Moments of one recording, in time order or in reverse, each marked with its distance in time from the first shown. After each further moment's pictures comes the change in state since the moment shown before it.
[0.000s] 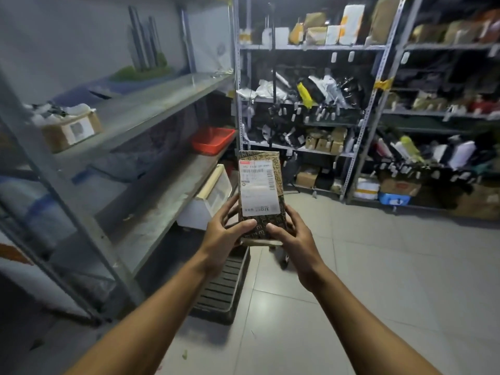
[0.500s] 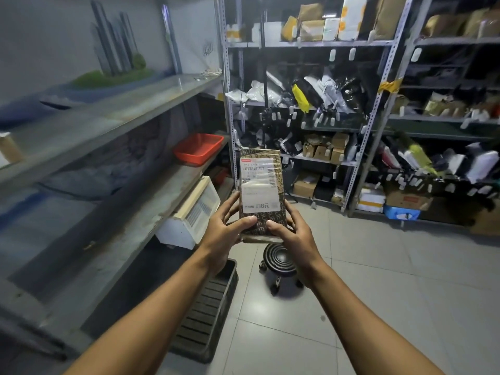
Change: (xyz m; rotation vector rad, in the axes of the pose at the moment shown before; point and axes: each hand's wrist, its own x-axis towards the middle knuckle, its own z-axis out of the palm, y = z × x) left_hand 0.228 -0.032 0.103 -0.006 0.038 -0.024; right_hand 0.214 0.007 -0.142 0.012 -0.029 -0.027
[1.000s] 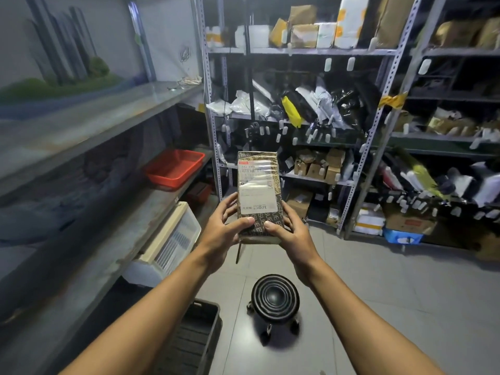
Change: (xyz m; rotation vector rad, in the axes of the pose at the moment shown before) left_hand 0.287 -0.036 0.001 -0.033 -0.033 -0.037; right_hand 0.266 0.032 -0.062 -0.017 0.050 0.050
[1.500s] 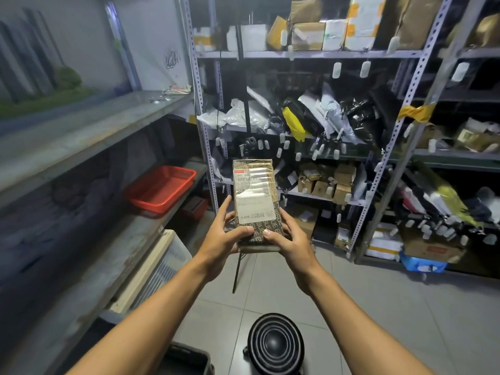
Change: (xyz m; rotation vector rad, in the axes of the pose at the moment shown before) left_hand 0.231 -0.008 0.015 0.067 -0.018 -0.031; right_hand 0.228 0.011 -0.056 -0.009 -0.049 0.050
